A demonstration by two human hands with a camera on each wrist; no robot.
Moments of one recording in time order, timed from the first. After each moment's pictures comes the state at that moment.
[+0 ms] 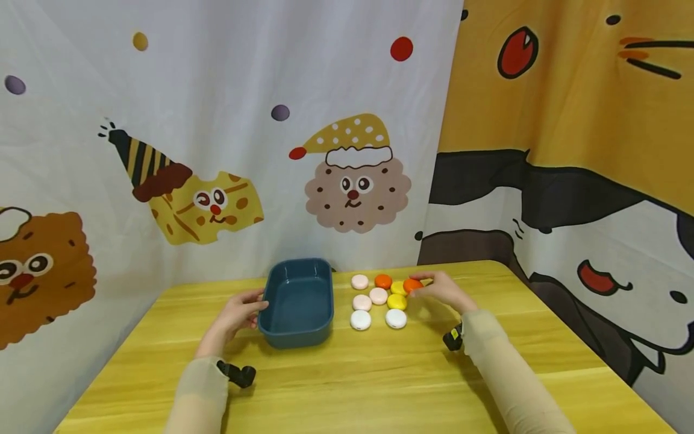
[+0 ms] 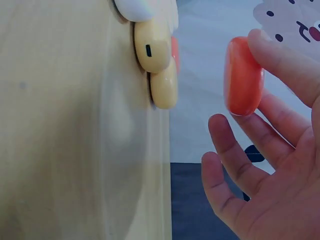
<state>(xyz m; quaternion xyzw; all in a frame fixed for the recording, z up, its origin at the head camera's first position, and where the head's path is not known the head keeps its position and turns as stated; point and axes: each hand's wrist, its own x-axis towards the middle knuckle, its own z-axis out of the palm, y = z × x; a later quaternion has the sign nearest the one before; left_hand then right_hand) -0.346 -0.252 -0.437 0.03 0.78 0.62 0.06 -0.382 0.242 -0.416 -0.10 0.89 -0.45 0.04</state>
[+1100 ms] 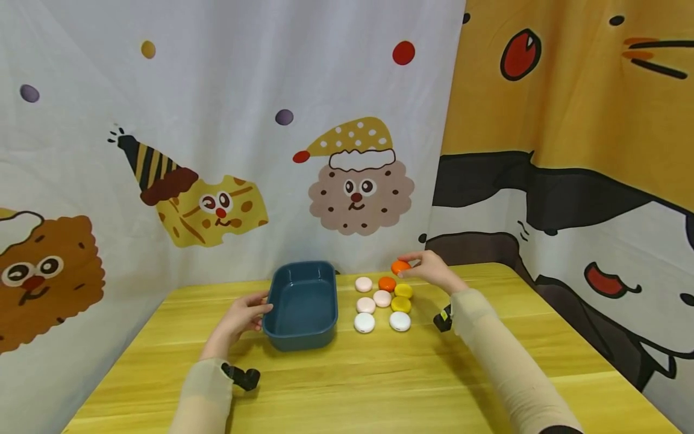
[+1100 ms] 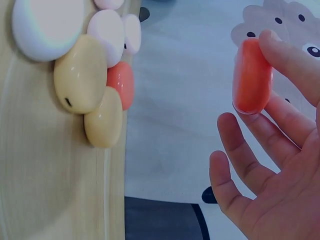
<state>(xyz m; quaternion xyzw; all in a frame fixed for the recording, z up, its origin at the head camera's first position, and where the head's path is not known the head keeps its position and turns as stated) -0.347 -0.251 -0.440 0.03 0.77 0.63 0.06 -0.407 0.210 -0.374 -0.14 0.90 -0.42 0.01</state>
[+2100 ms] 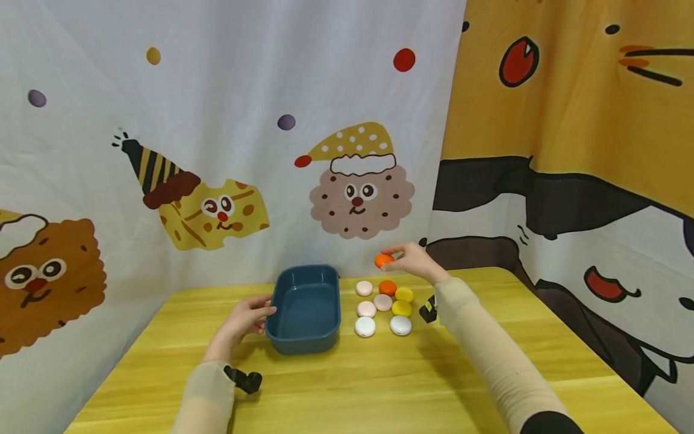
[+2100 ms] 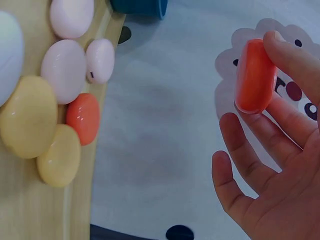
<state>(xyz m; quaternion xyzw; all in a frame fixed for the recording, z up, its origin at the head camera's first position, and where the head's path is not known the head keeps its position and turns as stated) -0.346 -0.248 -0.438 0.03 0.78 0.62 0.07 -0.417 0.173 -0.345 -0.19 0.89 -0.41 0.00</state>
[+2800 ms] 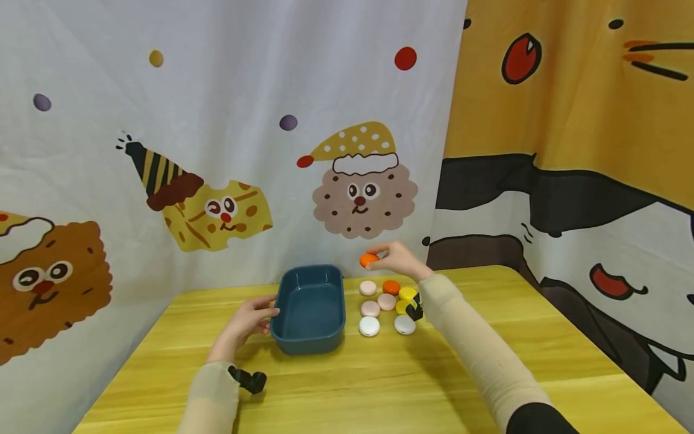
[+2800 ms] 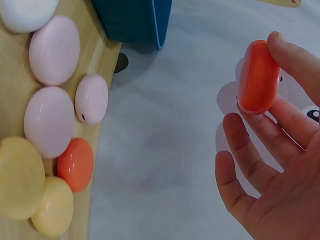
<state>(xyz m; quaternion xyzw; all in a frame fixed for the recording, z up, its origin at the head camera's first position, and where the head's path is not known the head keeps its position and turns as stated) -0.345 -0.248 -0.438 0.04 0.77 0.63 0.07 -0.419 0.135 -0.346 -0.24 0.88 -0.41 0.00</state>
